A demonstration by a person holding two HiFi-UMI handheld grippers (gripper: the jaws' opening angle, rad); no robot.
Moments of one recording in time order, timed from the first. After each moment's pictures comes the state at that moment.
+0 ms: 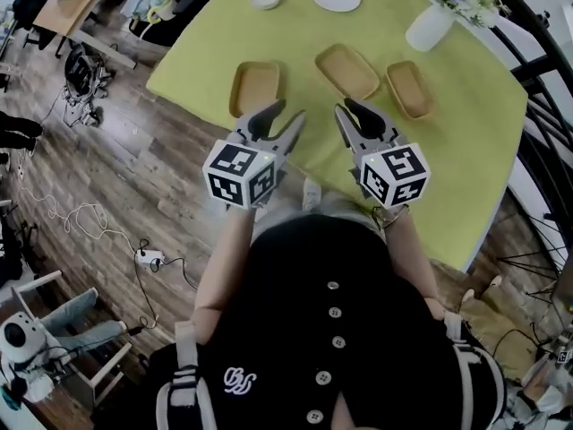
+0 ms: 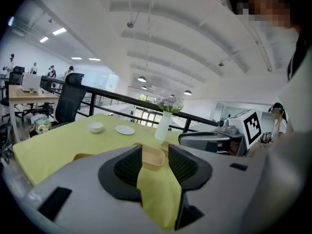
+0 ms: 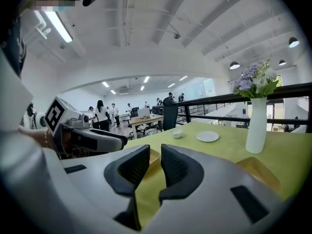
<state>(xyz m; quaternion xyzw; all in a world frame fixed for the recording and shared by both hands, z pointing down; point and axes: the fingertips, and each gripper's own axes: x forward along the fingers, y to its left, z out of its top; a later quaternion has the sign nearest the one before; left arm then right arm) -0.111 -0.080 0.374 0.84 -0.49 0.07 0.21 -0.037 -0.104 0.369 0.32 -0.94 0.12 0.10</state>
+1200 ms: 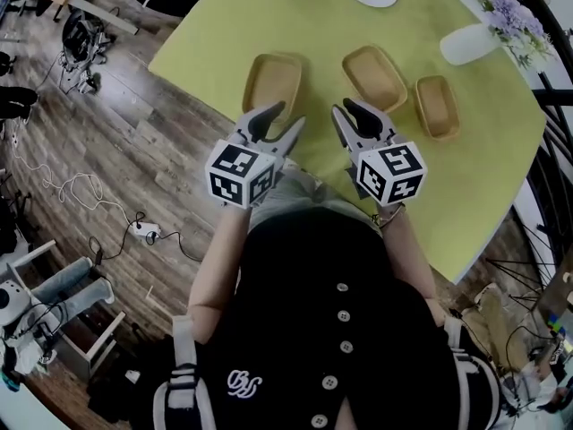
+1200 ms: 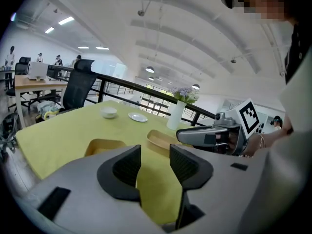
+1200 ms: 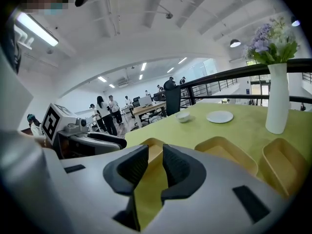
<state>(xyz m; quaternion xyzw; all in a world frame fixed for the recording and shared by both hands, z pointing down) -0.168 -0.106 0.433 0.82 -0.50 0.10 0.27 -0.100 -0.142 0.427 0.28 -0.92 0.21 0.16</state>
